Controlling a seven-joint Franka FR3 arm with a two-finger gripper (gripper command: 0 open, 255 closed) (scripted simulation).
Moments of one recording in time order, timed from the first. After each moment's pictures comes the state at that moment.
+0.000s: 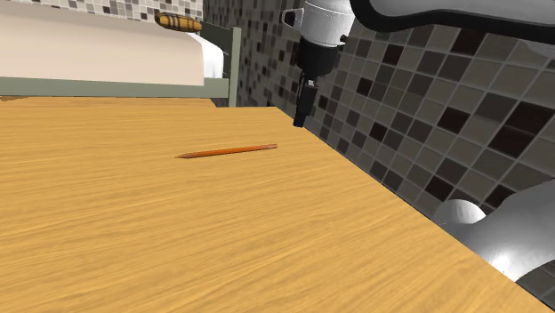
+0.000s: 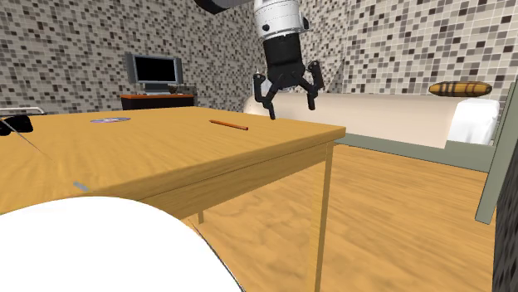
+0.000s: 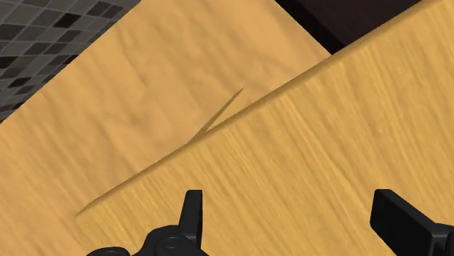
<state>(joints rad) 0.21 -0.50 0.20 -2.03 -0.10 1.64 -0.32</state>
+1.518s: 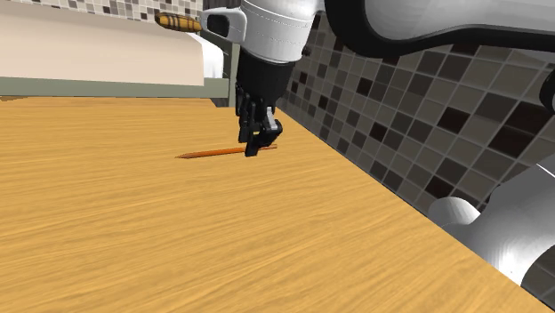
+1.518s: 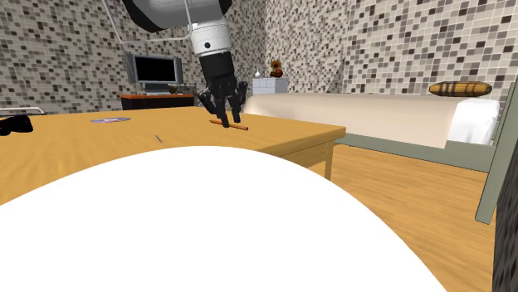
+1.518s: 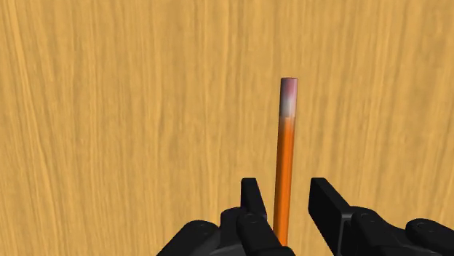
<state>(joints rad) 0.39 -0.34 0.35 -1.94 -0.09 1.73 -0.57</state>
